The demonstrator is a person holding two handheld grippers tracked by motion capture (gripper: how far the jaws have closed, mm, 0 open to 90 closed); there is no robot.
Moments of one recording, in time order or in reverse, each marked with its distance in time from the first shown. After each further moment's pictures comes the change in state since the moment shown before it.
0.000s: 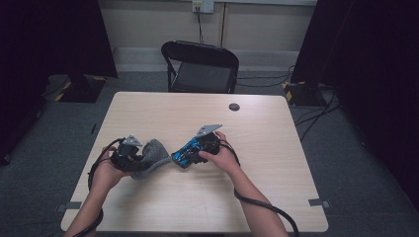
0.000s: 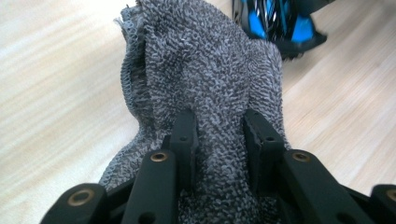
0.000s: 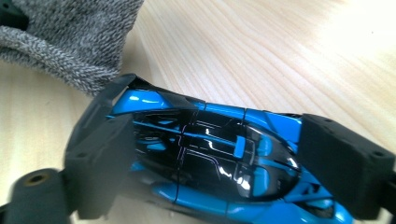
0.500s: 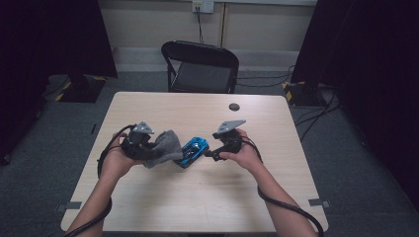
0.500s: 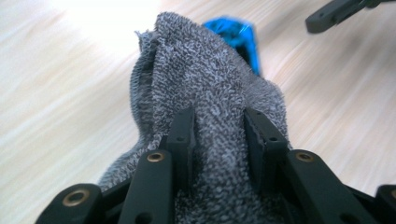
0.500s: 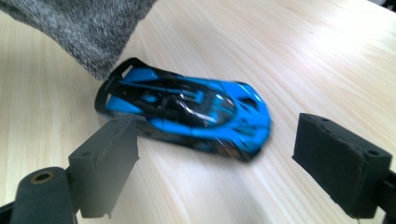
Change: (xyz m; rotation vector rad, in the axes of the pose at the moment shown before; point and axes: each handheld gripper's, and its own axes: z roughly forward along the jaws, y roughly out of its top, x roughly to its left) left arm -0.031 0.061 -0.015 -0.071 -0.030 0.085; right arm -0.017 -0.009 -0.074 -0.012 -0.013 -0.002
